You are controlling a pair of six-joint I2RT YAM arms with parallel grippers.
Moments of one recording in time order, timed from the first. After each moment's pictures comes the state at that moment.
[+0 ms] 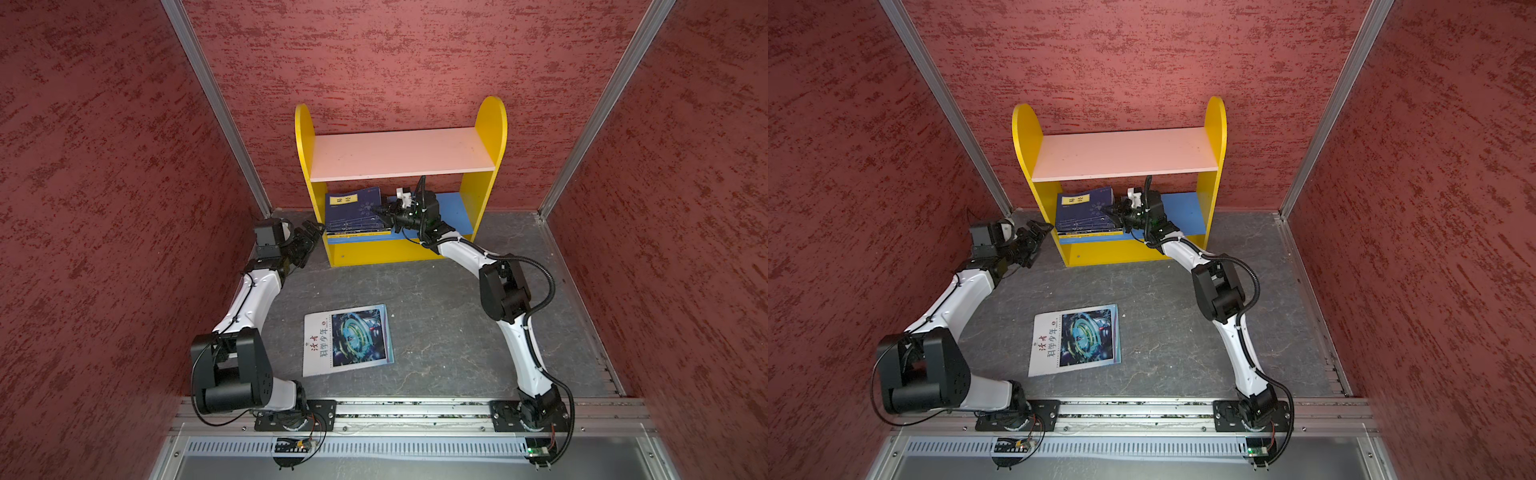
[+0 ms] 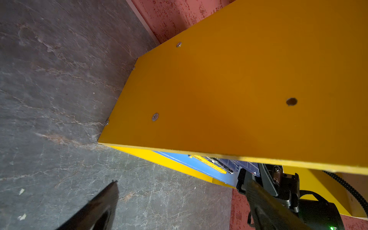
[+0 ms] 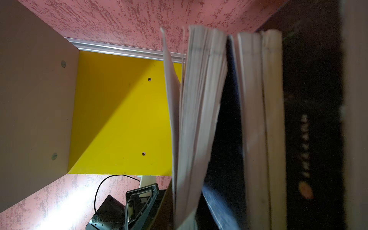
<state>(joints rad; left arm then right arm) 0.13 1.44 1.04 -0.16 0.45 -0.91 0.50 2.38 2.00 0.31 -0.66 1.37</state>
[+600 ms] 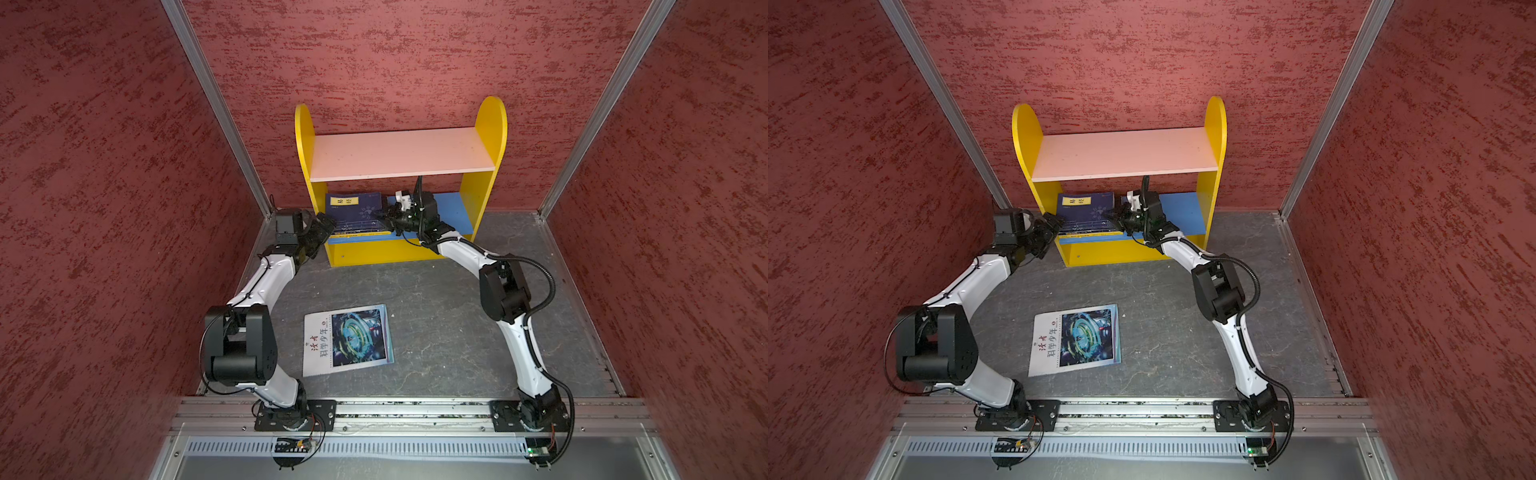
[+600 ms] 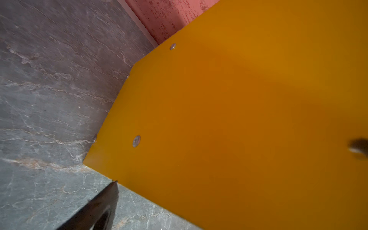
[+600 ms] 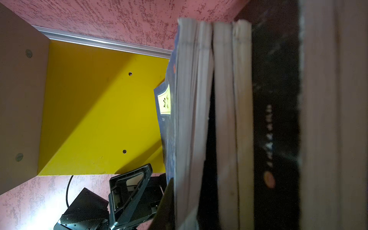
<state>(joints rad) 0.02 1.59 1.16 -0.15 0.28 -0.91 0.50 2.38 2.00 0.20 -0.66 1.27</state>
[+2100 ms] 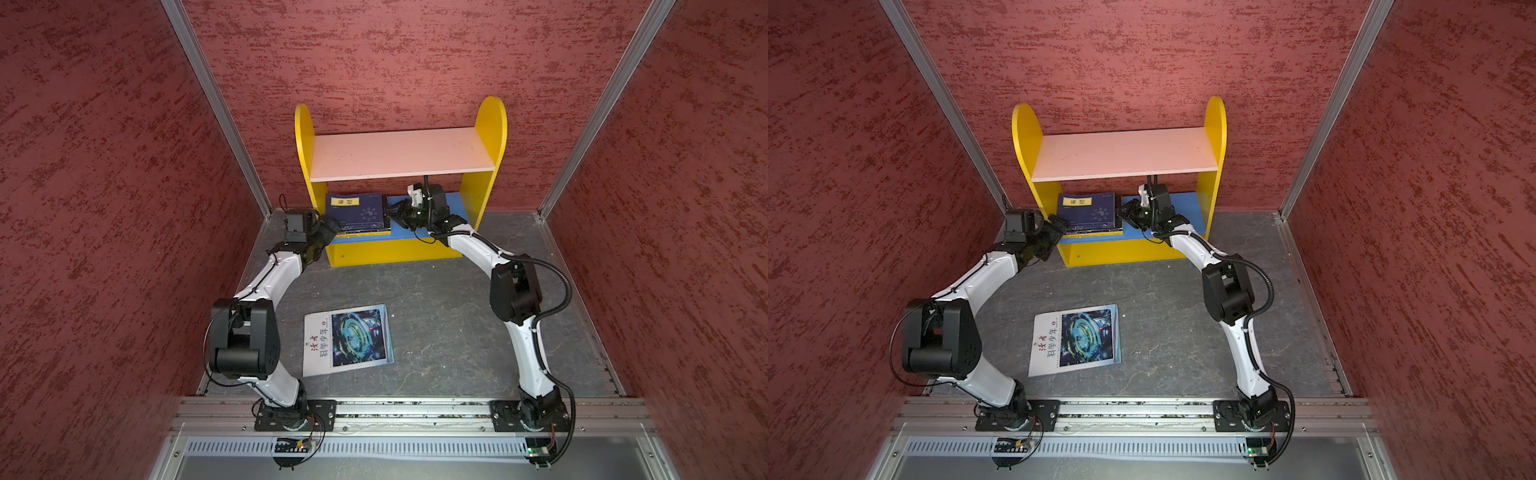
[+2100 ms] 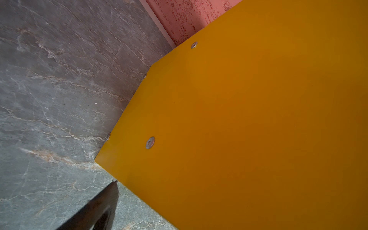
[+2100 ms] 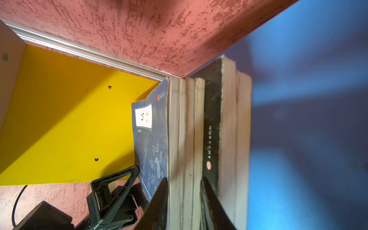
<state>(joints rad) -0.03 1.62 1.19 -0.20 0.16 -0.94 0.46 2.30 2.02 -0.06 -0.54 1.00</state>
